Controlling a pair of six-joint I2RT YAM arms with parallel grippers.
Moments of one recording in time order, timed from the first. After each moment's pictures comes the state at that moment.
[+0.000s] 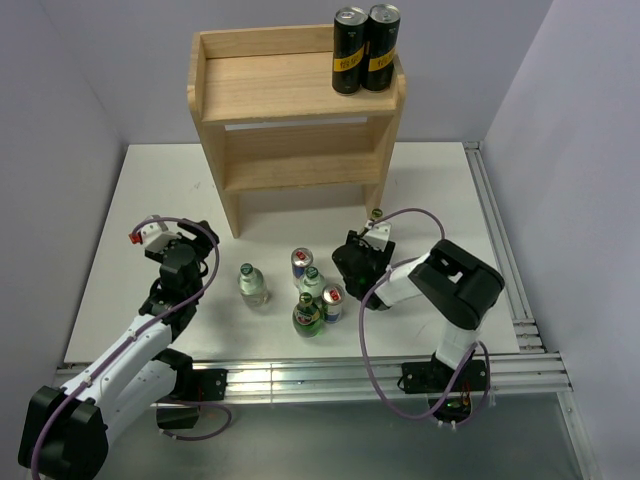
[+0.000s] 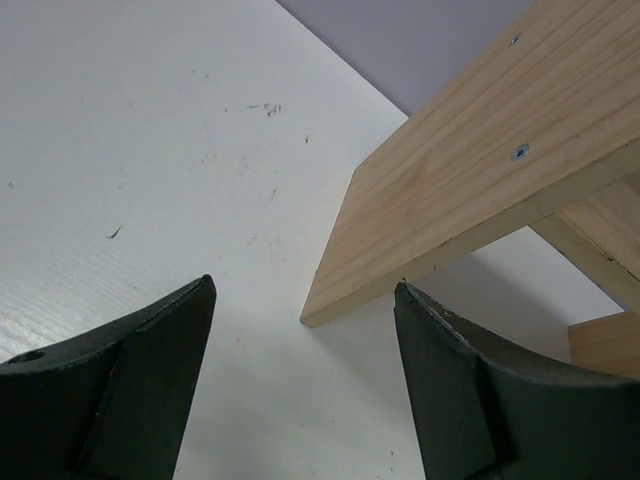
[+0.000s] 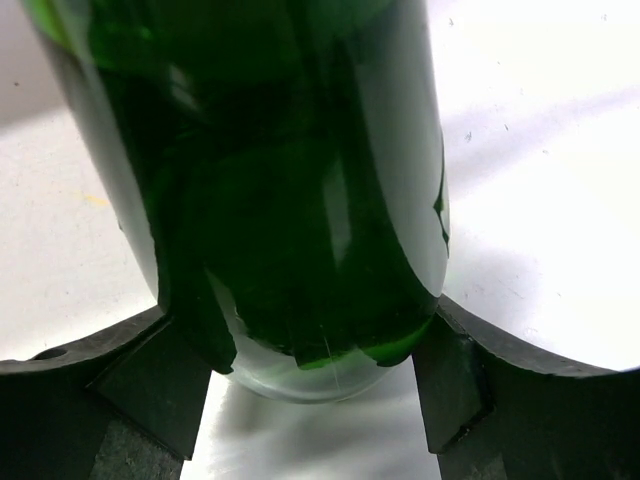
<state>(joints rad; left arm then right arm) -0.36 0.83 0.35 0.31 -0.66 -0.68 0.78 1.77 0.57 0.58 1.02 0.59</state>
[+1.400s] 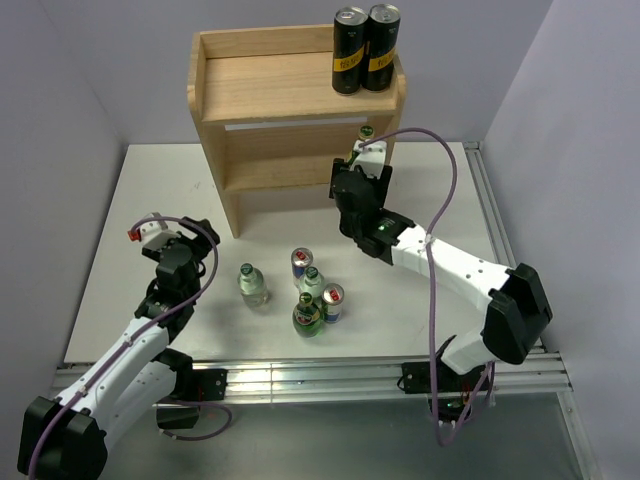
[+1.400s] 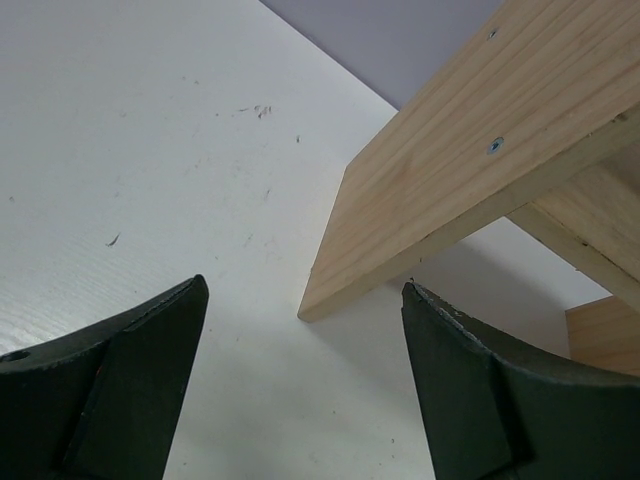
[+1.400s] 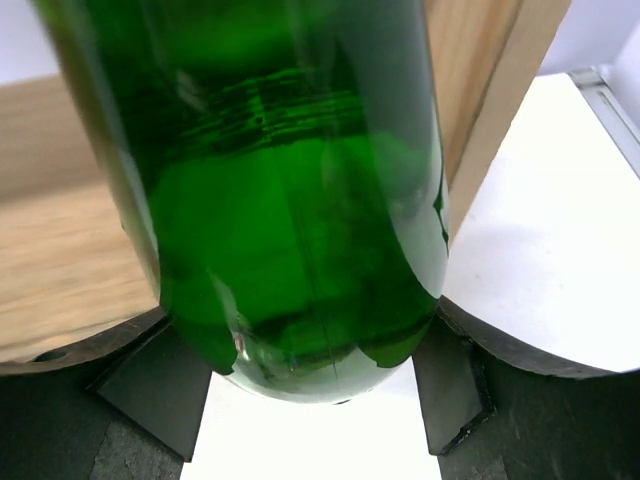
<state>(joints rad) -0.36 0.78 0.37 0.25 -0.62 -0.64 0.78 1.44 1.17 0.00 0.92 0.30</state>
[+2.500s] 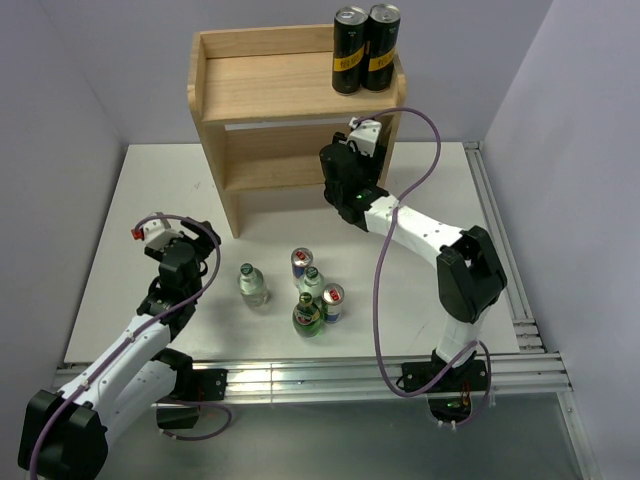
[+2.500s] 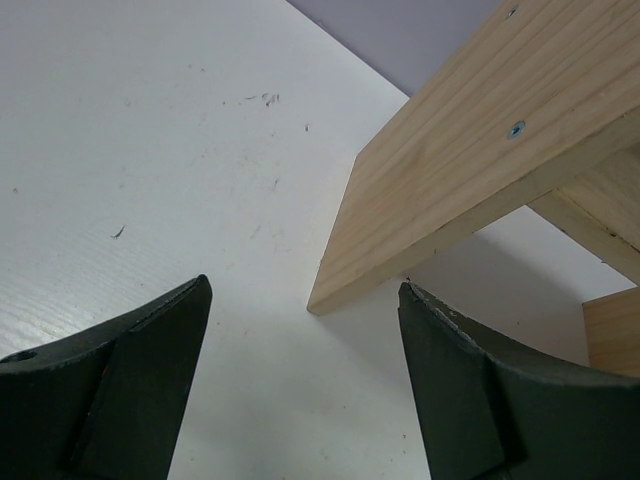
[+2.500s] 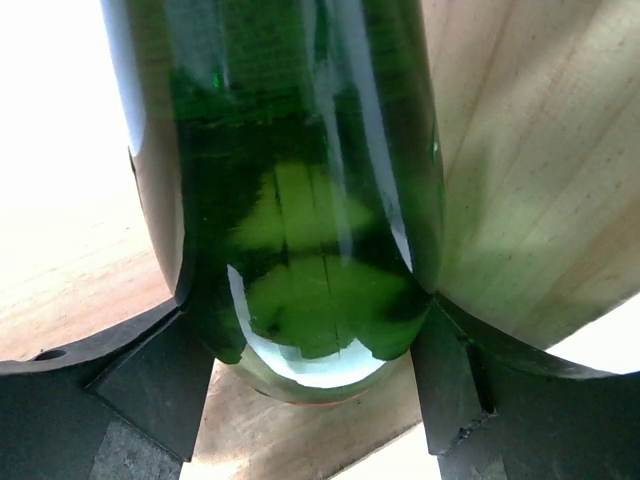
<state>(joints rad) -0.36 0.82 0.37 0.25 -0.62 -0.64 0.64 1.78 1.40 0.10 1.04 0.29</state>
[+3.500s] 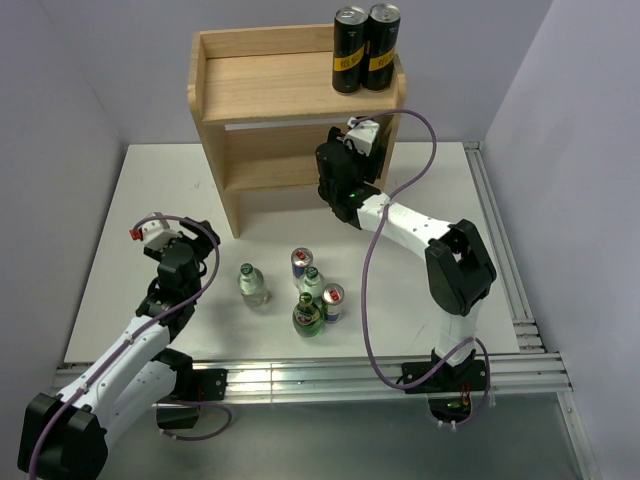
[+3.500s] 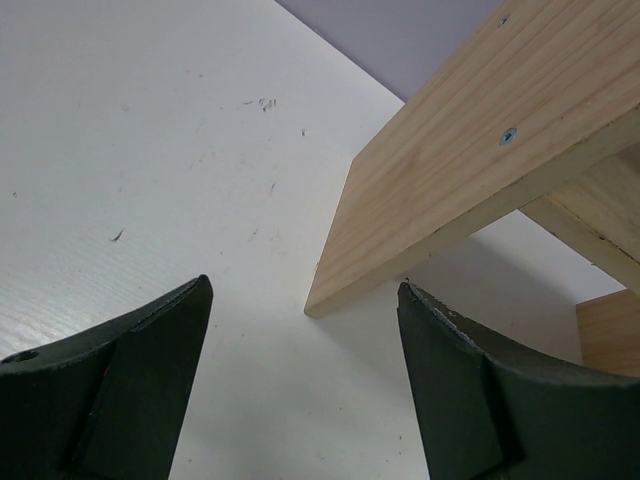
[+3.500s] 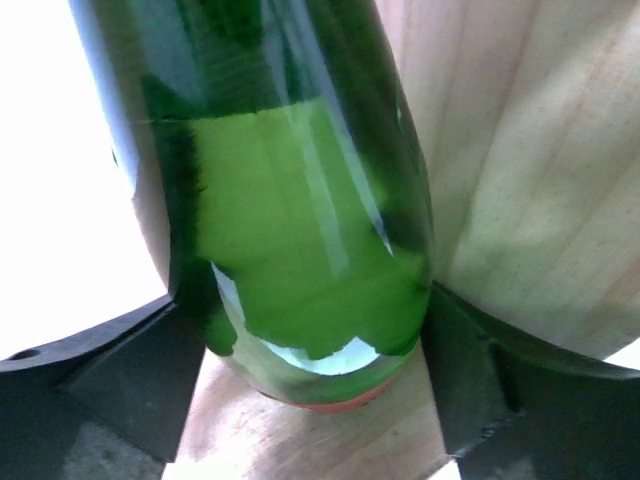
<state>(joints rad) -0.36 0.80 0.37 0.24 -0.62 -0.64 0.64 1.85 1.44 0.22 1.12 0.27</state>
